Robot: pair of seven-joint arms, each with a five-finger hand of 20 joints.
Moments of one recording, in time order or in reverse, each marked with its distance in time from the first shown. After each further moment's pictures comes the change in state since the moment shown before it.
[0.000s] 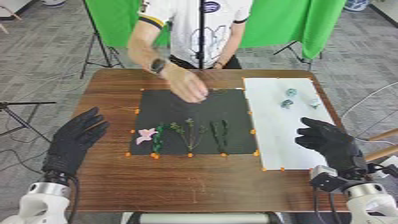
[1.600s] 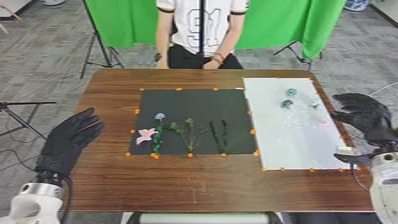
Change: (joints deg) left arm 2.2 2.1 -2.3 -0.7 -0.1 0.7 -0.2; right arm 6.5 22.0 -2.1 7.0 -47.2 20.4 11.9
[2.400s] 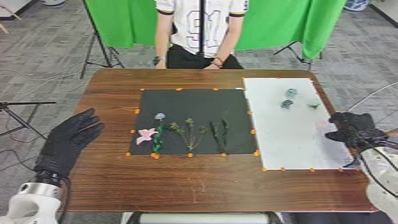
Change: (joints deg) left arm 0.4 1.0 -0.5 0.0 0.0 -0.2 -0.7; right arm 16.2 12.4 -23.6 17.9 -28.1 -5.3 9.5
